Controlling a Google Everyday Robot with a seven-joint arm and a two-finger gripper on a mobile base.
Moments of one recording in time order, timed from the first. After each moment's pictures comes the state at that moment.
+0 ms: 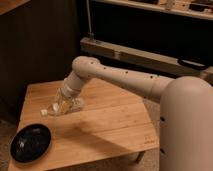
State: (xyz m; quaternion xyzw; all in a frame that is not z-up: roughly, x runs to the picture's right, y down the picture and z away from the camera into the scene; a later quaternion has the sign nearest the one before) arm -0.234 0.068 0.700 -0.34 -0.40 -0.07 0.85
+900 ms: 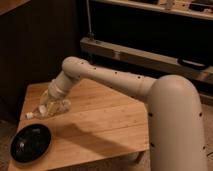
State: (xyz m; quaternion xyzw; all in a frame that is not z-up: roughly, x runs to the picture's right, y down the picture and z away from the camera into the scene) arm -0.306 0.078 0.671 -0.34 -0.48 -0.11 0.80
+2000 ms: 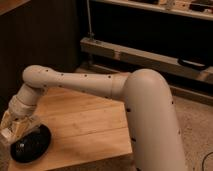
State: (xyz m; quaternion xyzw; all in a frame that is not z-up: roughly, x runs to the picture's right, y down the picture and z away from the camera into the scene) arm -0.398 0.157 0.576 -0.37 -0.54 -0.24 0.71
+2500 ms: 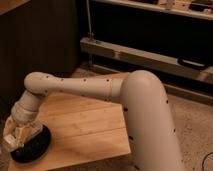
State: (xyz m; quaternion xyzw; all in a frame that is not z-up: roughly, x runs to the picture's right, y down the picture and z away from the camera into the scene) arm -0.392 0.185 0.589 -0.38 -0.54 -0.25 0.71
